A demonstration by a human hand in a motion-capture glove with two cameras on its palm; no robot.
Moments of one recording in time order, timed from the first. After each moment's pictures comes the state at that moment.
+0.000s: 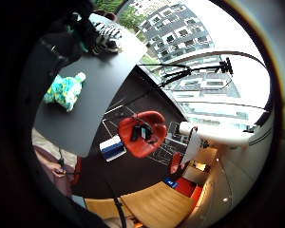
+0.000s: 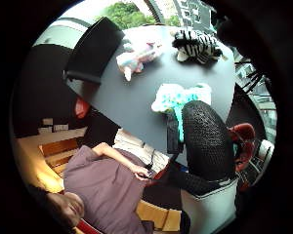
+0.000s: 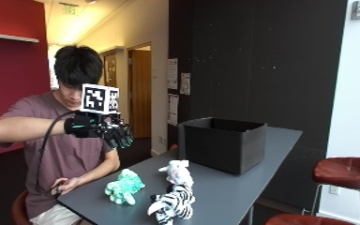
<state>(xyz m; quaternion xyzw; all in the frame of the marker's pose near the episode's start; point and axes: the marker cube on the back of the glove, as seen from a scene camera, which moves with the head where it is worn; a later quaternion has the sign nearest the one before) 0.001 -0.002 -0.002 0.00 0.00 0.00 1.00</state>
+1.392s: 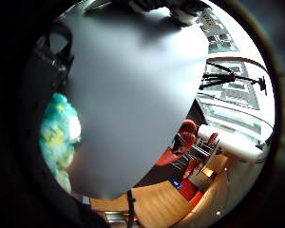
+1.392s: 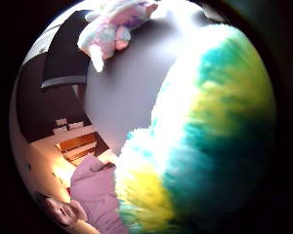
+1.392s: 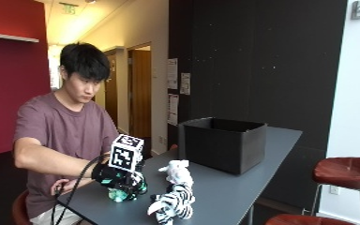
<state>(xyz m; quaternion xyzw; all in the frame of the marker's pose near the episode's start) -0.050 -0.083 0.164 -0.06 -0.09 -0.01 0.99</state>
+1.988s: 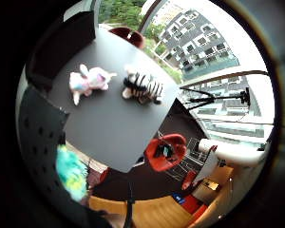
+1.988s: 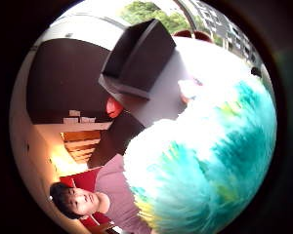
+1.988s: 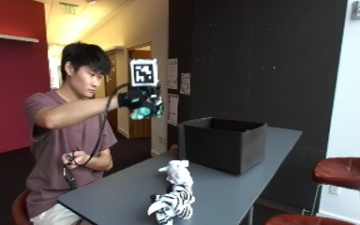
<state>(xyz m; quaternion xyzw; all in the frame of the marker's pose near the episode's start) -0.120 -0.112 -0.104 0.07 -0.06 -0.14 0.99</state>
